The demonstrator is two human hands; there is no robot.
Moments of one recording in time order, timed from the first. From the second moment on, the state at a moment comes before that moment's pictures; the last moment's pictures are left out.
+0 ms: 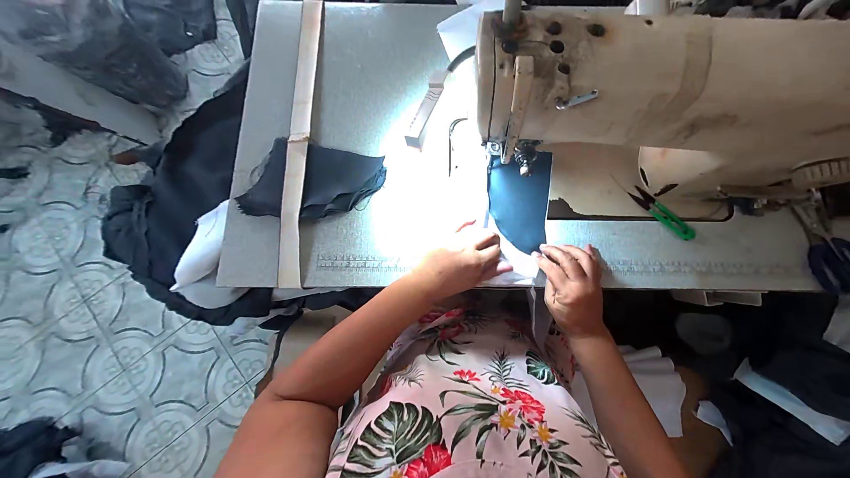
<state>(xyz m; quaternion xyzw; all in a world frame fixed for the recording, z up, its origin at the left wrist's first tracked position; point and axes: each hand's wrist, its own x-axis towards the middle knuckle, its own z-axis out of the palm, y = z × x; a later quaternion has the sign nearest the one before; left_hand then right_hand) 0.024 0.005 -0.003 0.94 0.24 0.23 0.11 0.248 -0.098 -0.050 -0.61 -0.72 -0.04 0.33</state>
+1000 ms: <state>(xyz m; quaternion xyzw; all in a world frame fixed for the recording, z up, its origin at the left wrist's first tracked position) 0.038 0.058 -0.002 0.89 0.40 0.15 0.13 0.226 -0.054 -0.029 -0.61 -0.74 -0.05 0.26</state>
